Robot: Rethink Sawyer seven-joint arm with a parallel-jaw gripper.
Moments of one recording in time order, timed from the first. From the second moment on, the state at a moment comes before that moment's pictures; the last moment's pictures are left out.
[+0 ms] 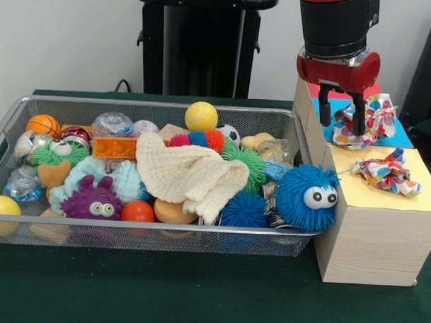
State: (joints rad) arm -0.16 -0.72 0.13 1.91 0.40 0.35 2.14
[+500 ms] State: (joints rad) arm -0.15 -0.74 0.13 1.91 0.40 0.39 2.14
